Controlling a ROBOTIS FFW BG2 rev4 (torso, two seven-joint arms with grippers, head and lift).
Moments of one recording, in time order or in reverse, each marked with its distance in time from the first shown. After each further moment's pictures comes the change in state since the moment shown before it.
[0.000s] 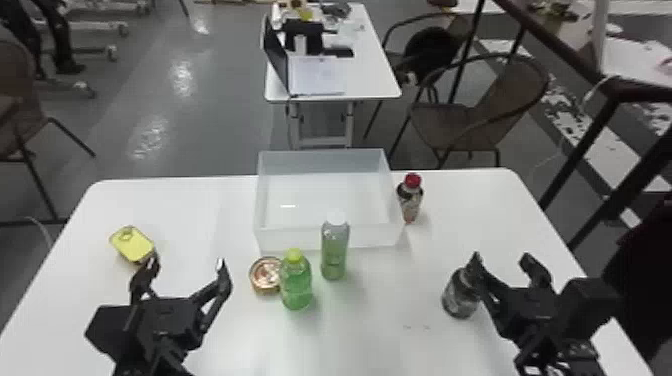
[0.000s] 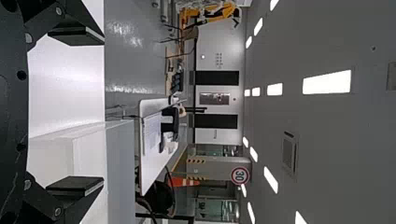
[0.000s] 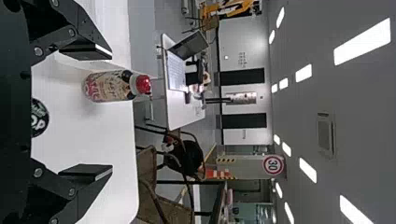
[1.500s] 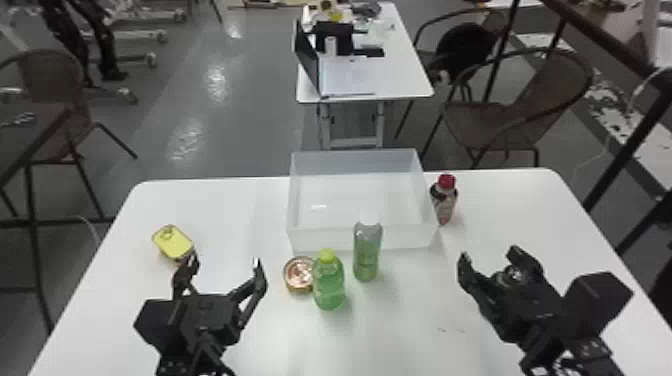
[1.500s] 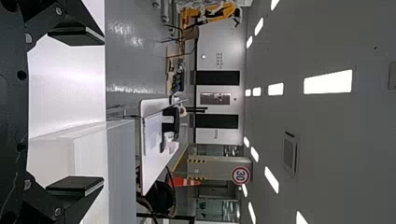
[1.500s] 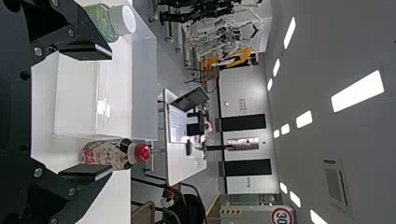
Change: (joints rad) left arm -0.001 0.000 0.000 -0.001 -0.001 0.005 0.000; right arm -0.008 -0.021 0.107 -0.050 -0.008 0.041 0.124
